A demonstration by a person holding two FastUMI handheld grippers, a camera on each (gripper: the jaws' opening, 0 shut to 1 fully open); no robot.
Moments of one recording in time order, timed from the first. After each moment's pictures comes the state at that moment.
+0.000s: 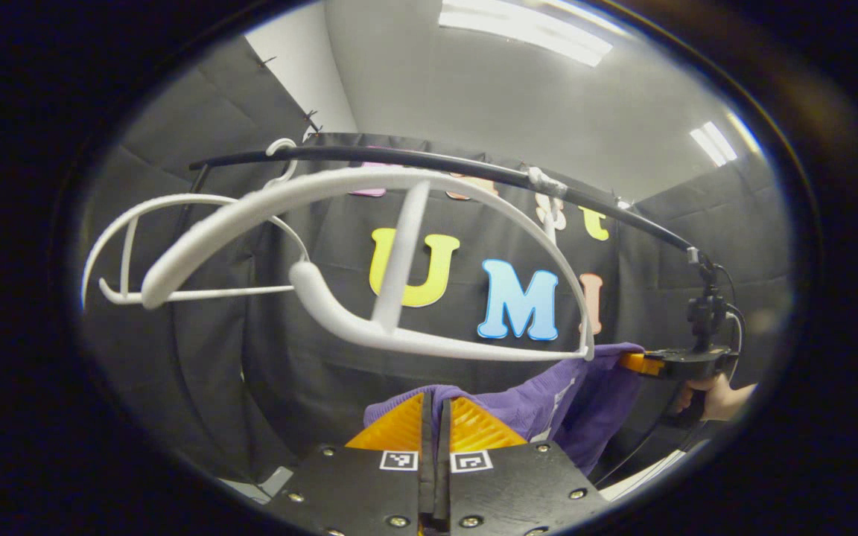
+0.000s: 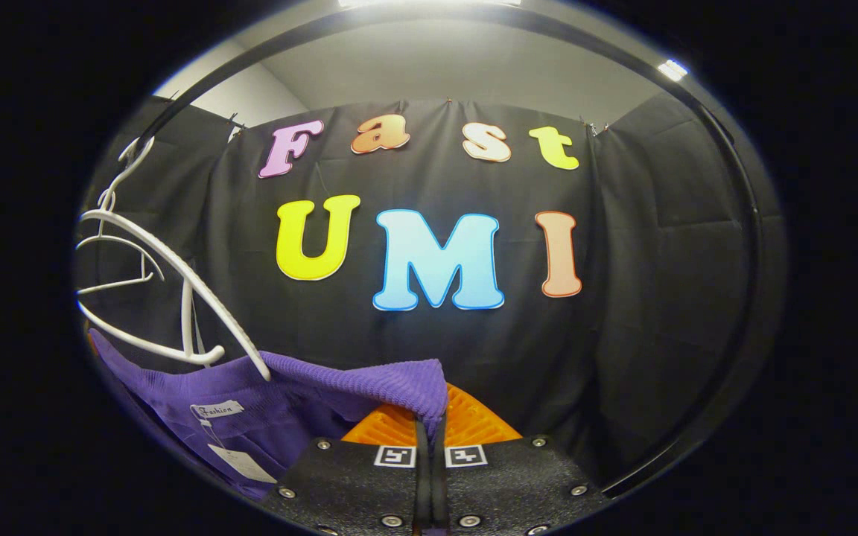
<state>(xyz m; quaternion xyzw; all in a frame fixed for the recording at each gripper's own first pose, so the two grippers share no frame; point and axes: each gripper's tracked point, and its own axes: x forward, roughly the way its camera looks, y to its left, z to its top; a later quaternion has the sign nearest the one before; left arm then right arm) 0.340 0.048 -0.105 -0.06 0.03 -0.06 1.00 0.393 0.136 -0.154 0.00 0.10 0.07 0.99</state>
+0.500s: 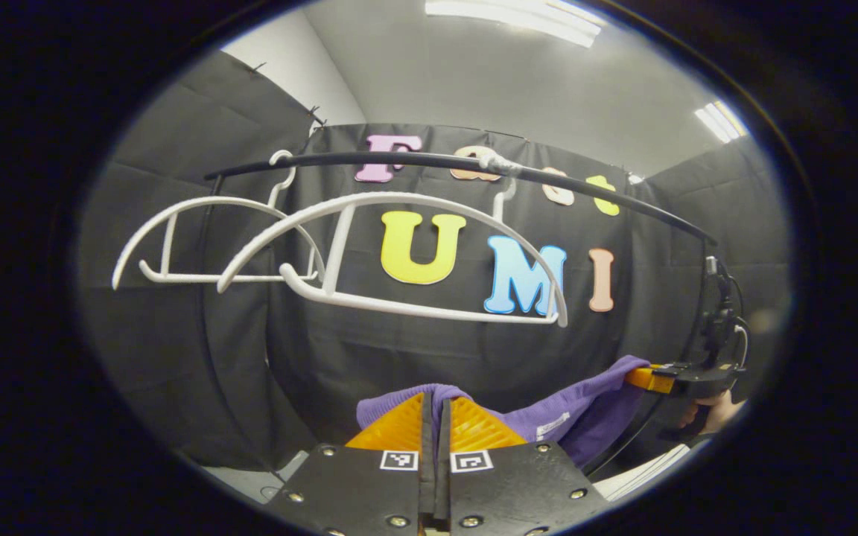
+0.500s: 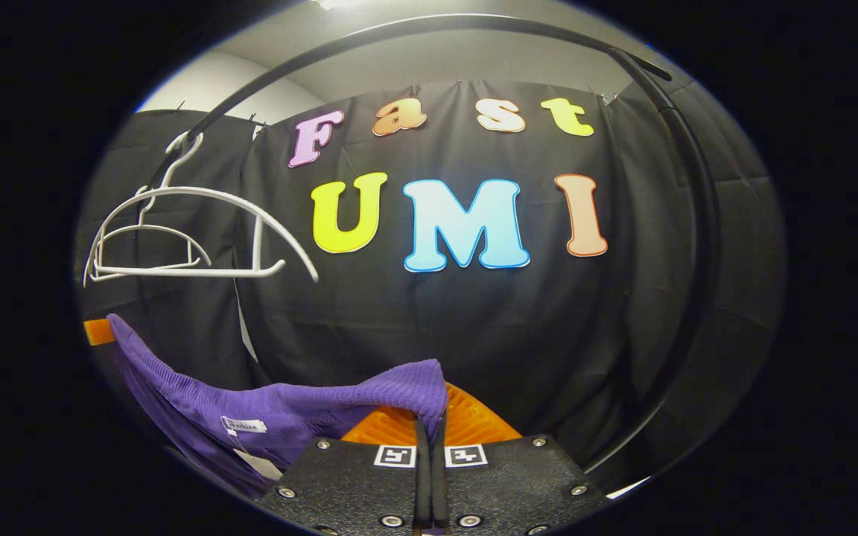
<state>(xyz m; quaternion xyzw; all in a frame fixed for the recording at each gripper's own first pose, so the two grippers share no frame) 0.278 0.004 -0.109 -0.04 0.08 -0.02 1.00 0.308 0.119 -0.196 0.03 0.14 0.15 0.98</state>
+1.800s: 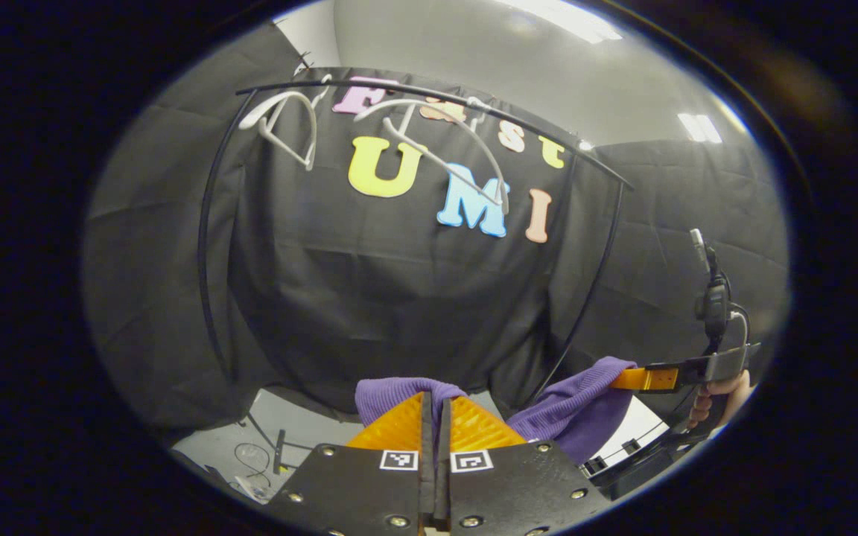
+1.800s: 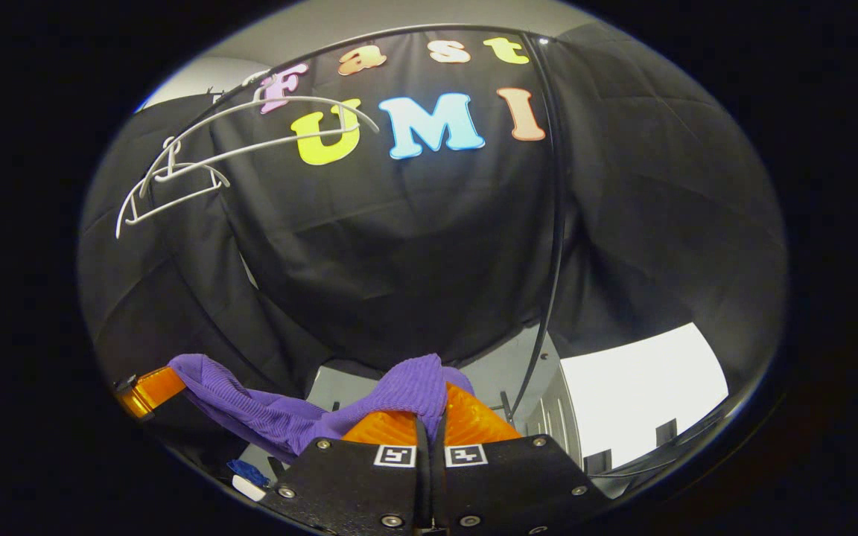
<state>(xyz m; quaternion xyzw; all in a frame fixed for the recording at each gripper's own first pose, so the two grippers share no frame) 0.094 0.037 -0.260 -0.09 0.22 -0.15 0.96 0.025 0.165 -0.312 0.09 0.34 0.05 0.94</state>
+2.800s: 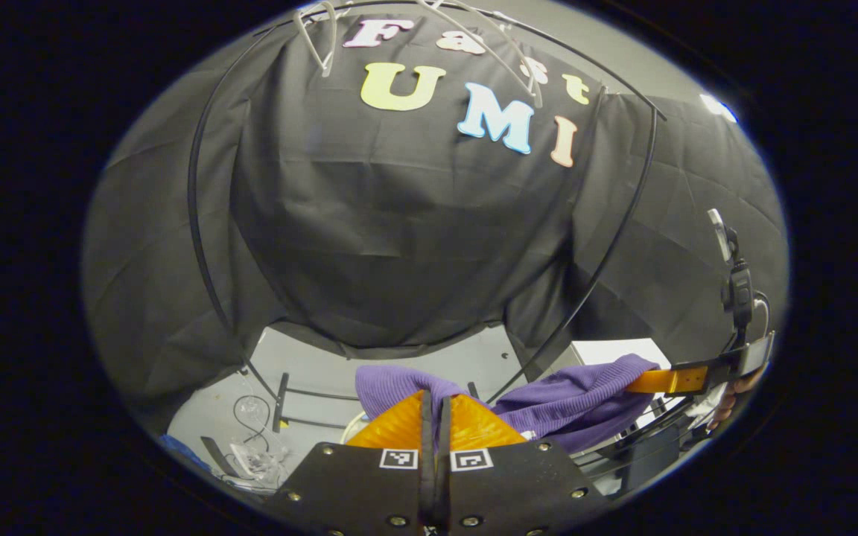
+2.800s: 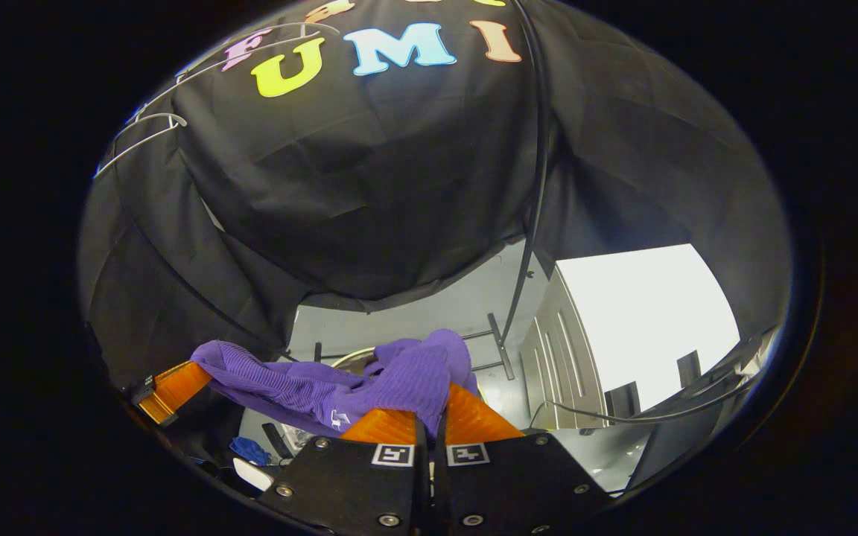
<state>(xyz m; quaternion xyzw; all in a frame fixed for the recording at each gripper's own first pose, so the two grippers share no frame) 0.083 0.031 -0.391 -0.07 0.35 -0.13 0.93 -0.032 0.170 -0.428 0.09 0.47 0.02 0.88</state>
